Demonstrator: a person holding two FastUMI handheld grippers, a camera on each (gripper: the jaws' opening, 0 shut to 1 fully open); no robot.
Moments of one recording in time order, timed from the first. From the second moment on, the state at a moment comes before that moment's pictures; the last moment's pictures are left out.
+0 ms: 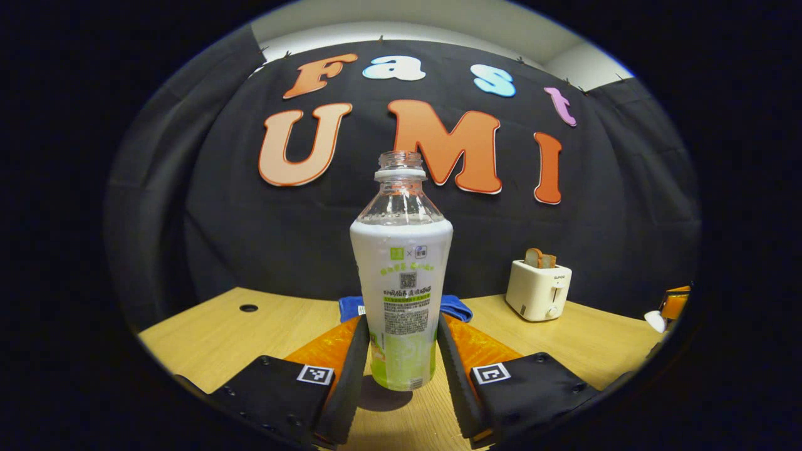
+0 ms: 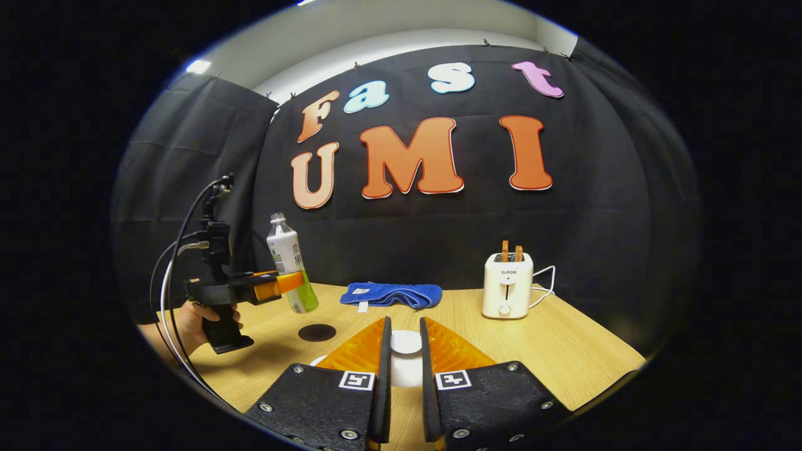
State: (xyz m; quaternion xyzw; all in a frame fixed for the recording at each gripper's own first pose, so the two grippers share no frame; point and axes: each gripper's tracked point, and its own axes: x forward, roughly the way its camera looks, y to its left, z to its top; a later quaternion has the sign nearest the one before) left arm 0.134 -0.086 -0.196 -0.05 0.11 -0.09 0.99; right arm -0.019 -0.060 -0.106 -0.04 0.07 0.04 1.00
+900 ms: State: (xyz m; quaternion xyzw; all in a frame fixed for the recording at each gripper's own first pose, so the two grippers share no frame) left arm 0.161 -0.072 -0.290 -0.03 0.21 -0.06 0.97; right arm -0.016 -0.053 -0.127 -0.05 0.10 0.05 0.99
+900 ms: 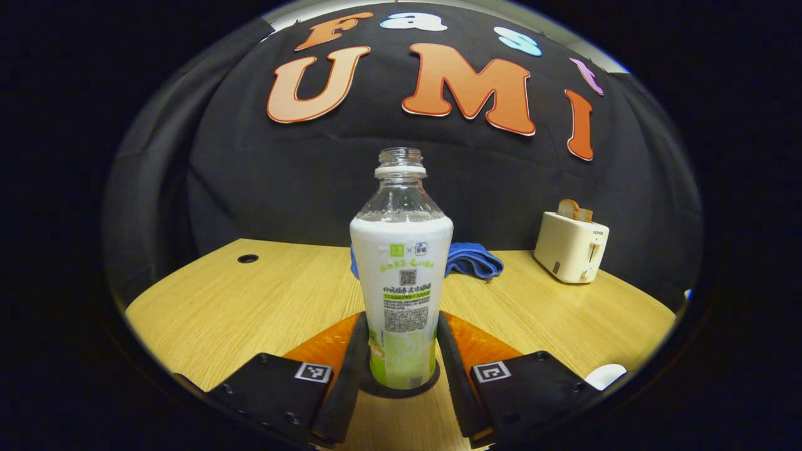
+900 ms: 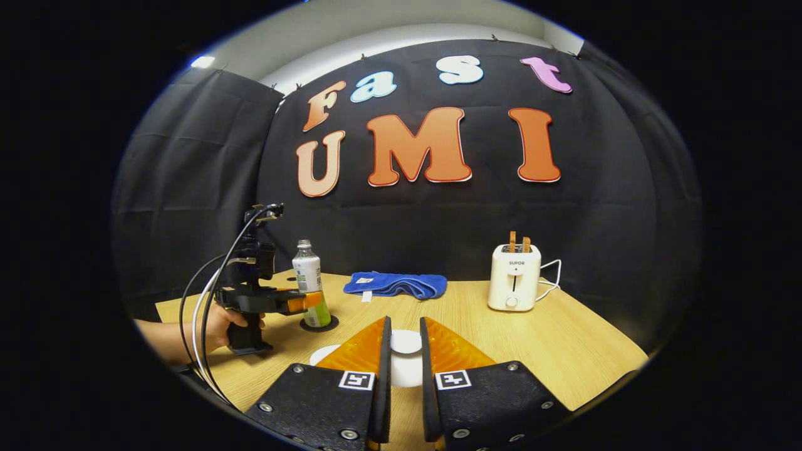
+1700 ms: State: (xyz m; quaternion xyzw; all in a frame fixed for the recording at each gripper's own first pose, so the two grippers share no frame) left arm 0.122 -0.083 -0.282 0.03 0.19 -0.09 0.98; right arm -0.006 -0.036 -0.152 -0.04 0.12 0.07 0.99
